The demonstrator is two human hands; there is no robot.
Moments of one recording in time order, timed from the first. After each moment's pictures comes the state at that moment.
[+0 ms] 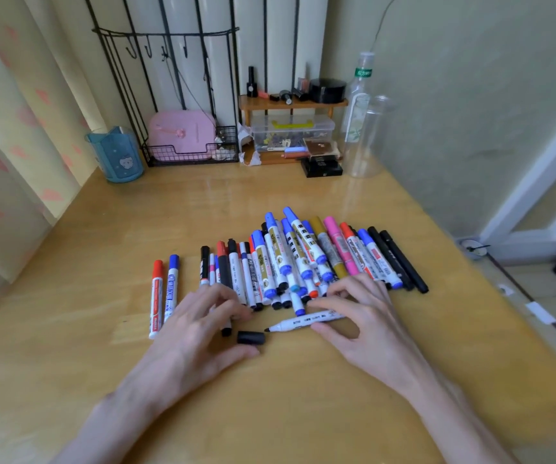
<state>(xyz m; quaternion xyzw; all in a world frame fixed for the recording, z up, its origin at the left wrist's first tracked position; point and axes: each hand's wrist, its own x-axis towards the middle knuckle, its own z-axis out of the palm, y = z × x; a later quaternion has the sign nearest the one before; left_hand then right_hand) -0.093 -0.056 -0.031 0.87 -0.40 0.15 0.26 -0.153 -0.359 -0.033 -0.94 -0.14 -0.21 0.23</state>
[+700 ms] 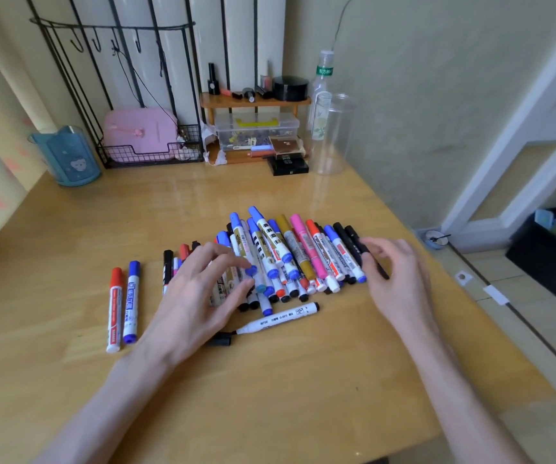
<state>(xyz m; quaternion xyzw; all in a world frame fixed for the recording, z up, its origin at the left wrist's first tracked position) -0.065 -0.118 -0.005 0.85 -0.37 0.17 0.34 -0.136 -0.429 -0.014 -0.90 0.14 -0.32 0.27</state>
